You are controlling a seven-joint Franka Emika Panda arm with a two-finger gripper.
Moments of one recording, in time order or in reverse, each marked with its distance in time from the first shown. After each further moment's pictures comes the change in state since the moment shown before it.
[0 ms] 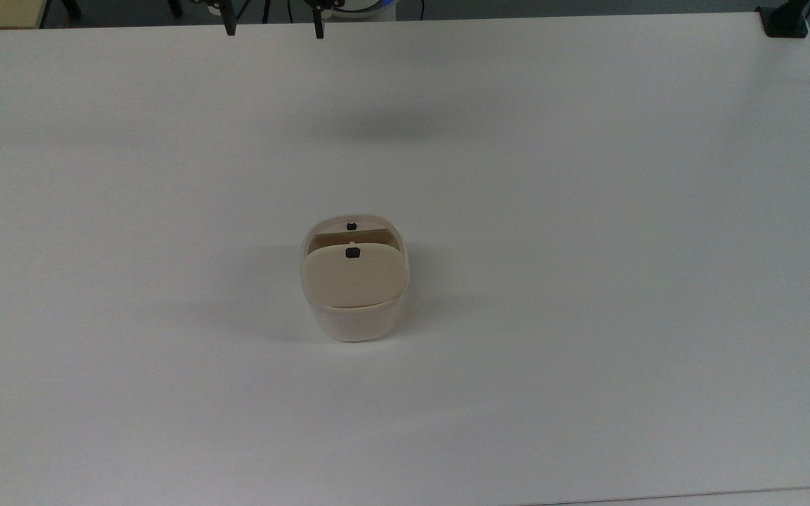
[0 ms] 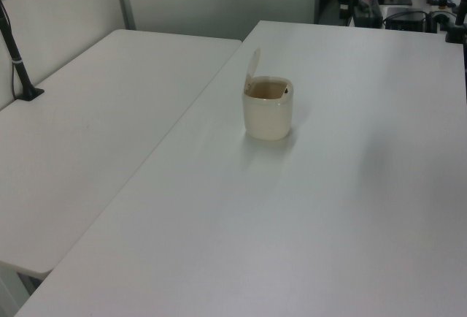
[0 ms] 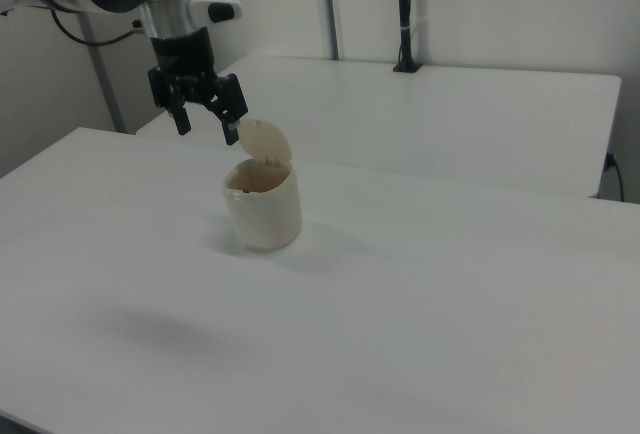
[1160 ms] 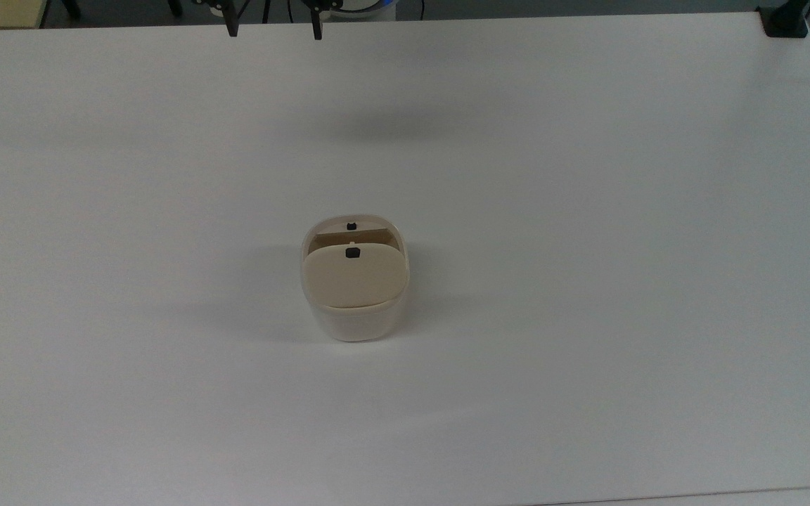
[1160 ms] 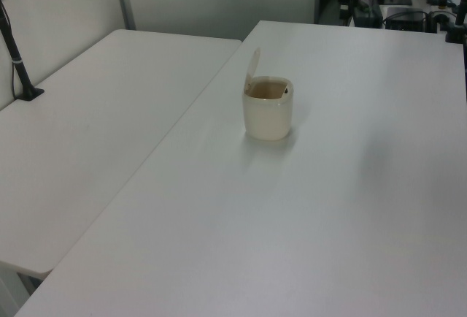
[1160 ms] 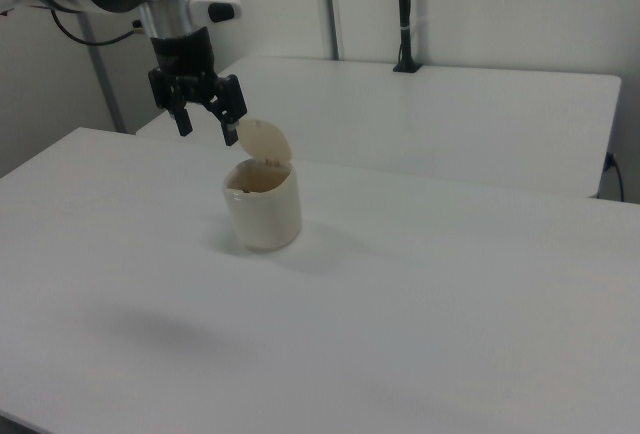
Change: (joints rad) arm 0.000 0.000 0.000 0.000 0.000 0.000 -0.002
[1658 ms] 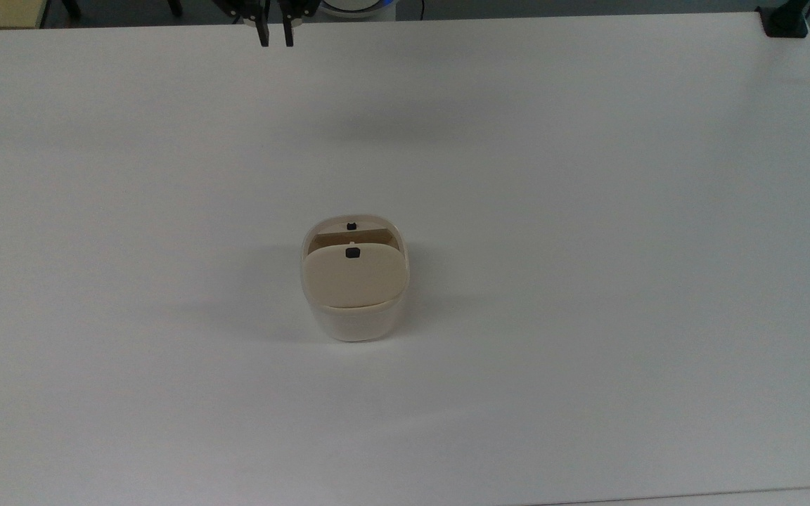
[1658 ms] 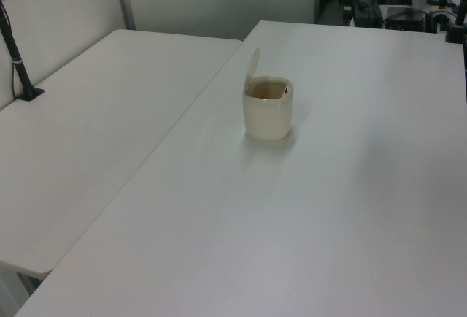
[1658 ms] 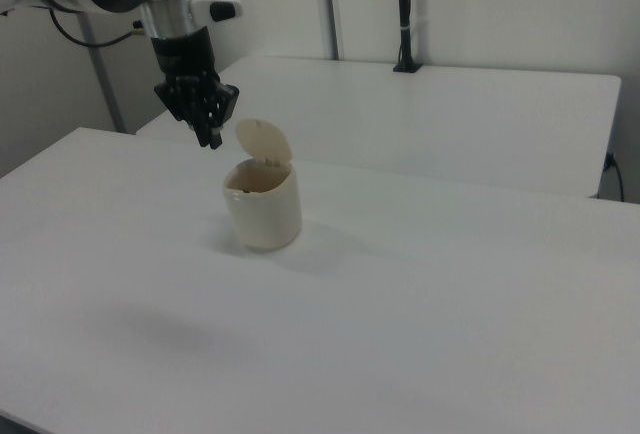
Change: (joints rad) arm -0.001 0.000 0.000 0.000 -0.001 0.000 -0.059
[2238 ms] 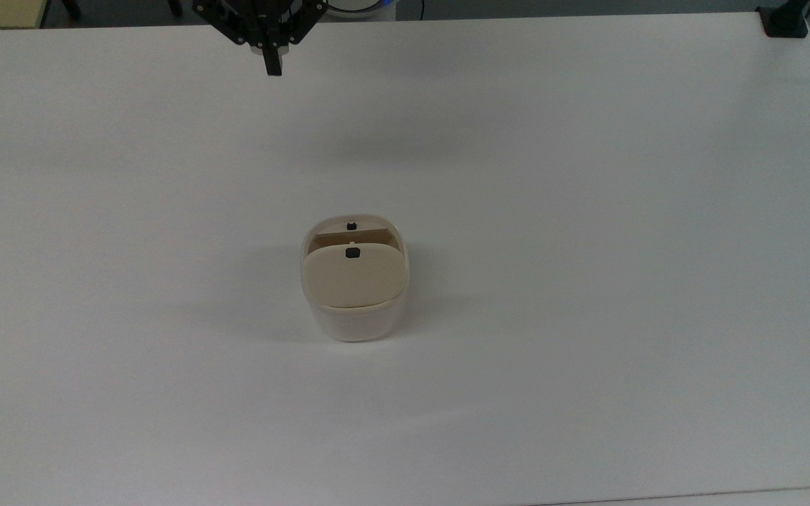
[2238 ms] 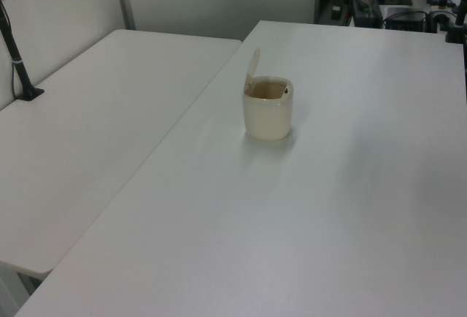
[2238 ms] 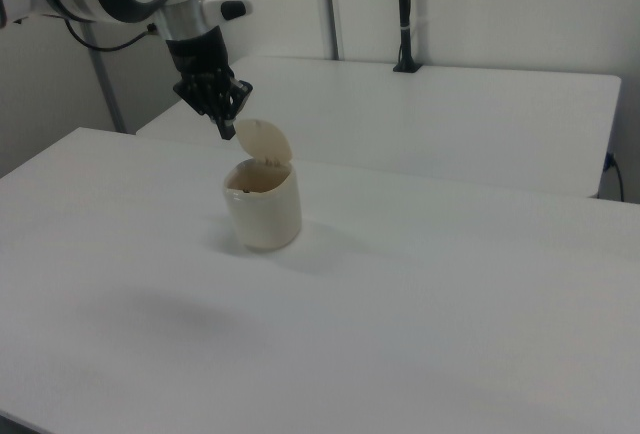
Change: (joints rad) arm 0.000 0.037 0.001 0.005 0.000 0.128 -0.004
